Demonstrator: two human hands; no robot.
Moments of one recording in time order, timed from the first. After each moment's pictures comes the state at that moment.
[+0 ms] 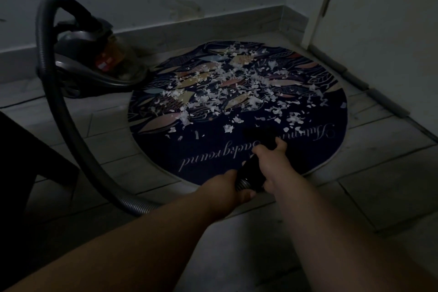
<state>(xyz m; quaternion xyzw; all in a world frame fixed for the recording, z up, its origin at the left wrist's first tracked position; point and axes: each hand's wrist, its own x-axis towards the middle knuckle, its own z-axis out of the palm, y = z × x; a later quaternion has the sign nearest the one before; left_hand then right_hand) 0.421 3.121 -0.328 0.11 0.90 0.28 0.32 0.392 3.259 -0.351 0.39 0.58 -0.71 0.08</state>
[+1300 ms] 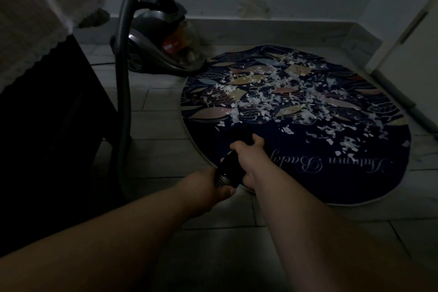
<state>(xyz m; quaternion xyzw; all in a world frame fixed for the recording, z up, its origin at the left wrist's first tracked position) 0.430 2.970 -0.300 -0.01 0.90 0.33 0.28 0.348 3.085 -0.341 0.31 0.62 -0.68 0.22</state>
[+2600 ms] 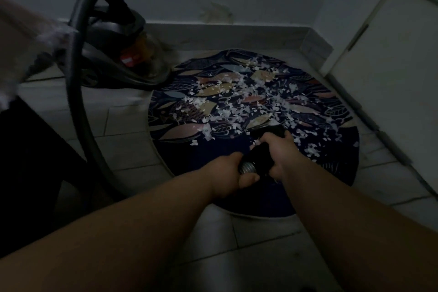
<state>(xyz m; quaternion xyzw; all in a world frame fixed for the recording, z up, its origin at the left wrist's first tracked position) 0.314 3.025 -0.245 0.19 0.88 0.33 0.29 0.281 3.179 -0.263 0.43 0.57 -0.70 0.07</state>
